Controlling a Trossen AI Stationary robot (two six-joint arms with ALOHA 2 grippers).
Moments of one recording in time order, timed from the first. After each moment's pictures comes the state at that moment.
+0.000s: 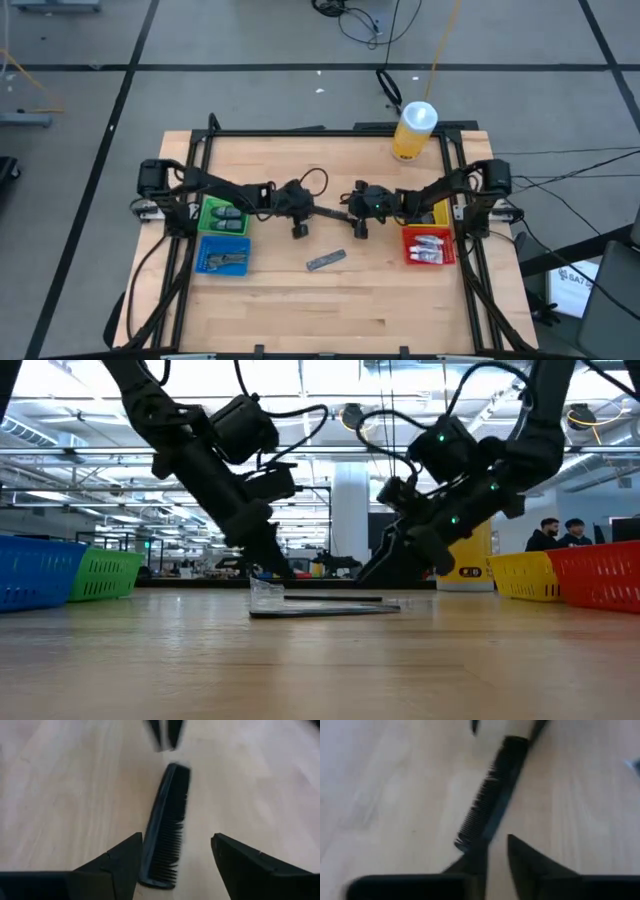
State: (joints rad) left arm 0.11 1.74 0.80 0.14 -0.05 0.00; right arm -0.14 1.78 0.56 0.67 0.00 -0.17
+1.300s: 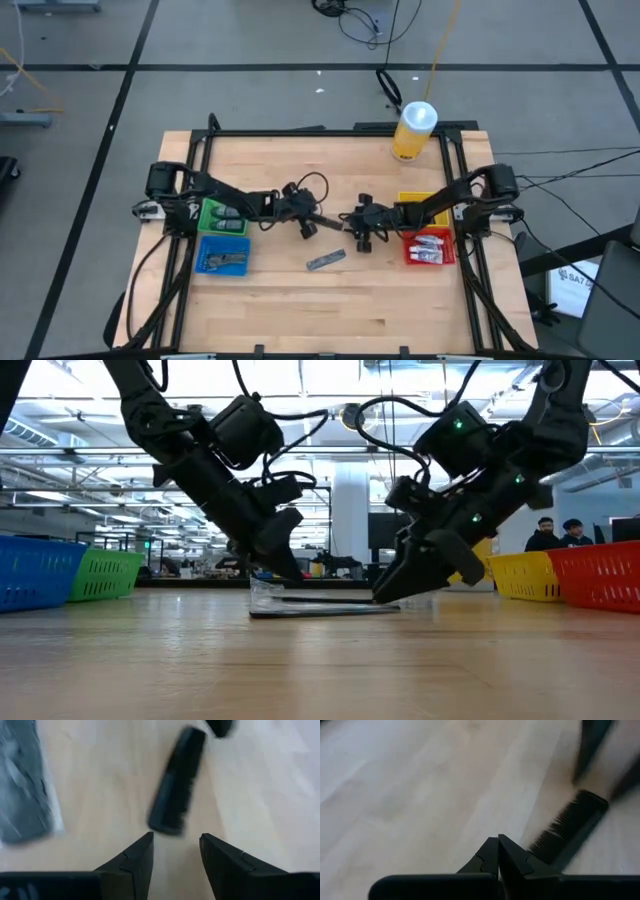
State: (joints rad) left arm 0.05 1.82 0.80 0.28 -0.29 -0.25; right arm 0.02 1.78 0.56 0.54 0.16 -0.07
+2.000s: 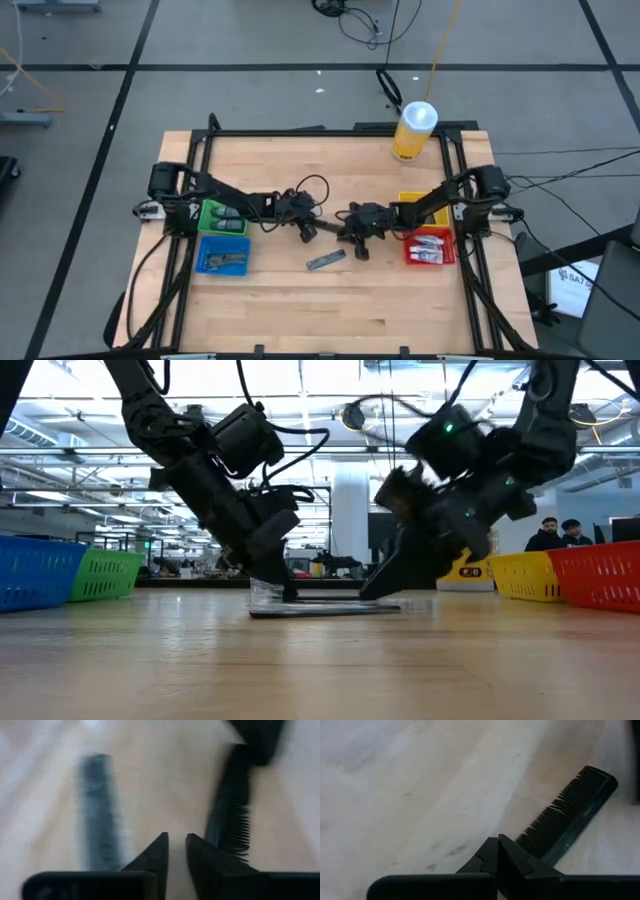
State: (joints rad) left arm 0.04 1.83 0.80 0.20 -0.17 -0.40; right arm 0.01 1.84 0.60 0.65 -0.15 0.05
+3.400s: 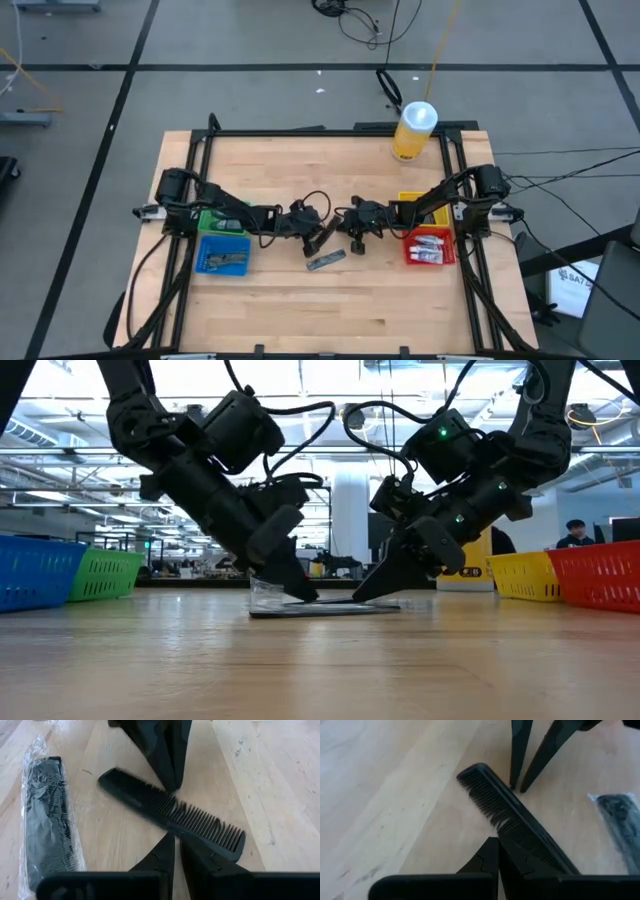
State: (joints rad) left arm -0.07 1.91 0.80 0.40 -0.21 -0.32; right arm -0.01 1.86 0.61 0.65 0.00 0.04
